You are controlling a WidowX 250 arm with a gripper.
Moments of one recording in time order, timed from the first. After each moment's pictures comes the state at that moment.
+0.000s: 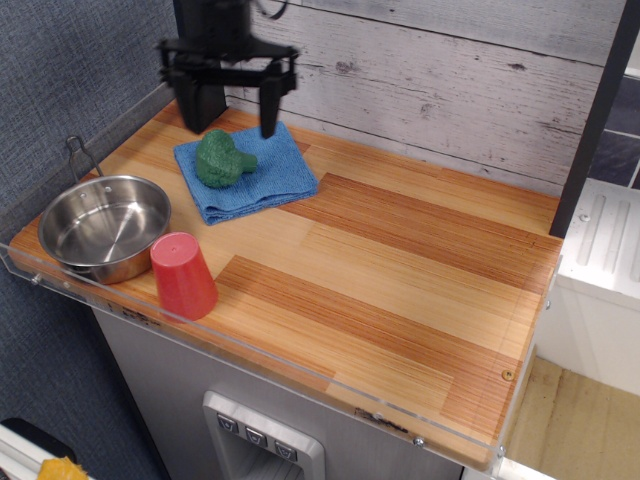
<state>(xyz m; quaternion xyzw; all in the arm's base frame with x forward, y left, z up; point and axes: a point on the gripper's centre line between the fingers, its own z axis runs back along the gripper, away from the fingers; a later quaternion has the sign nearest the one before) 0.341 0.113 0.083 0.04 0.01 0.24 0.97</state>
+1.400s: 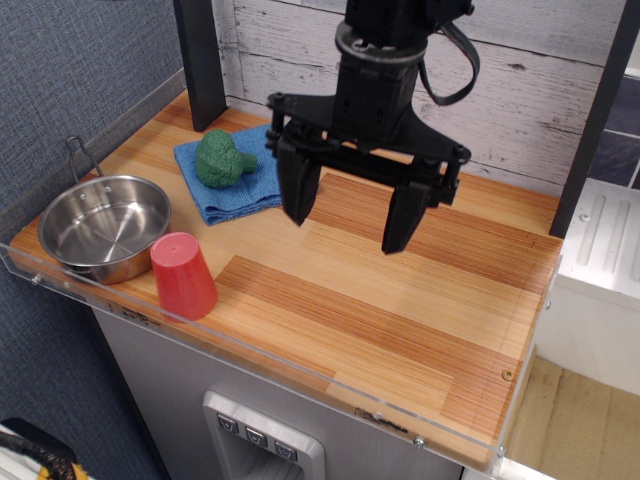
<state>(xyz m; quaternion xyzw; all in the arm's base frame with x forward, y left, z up) 0.248 -0.039 0.119 0.05 -0.02 0.07 1.00</state>
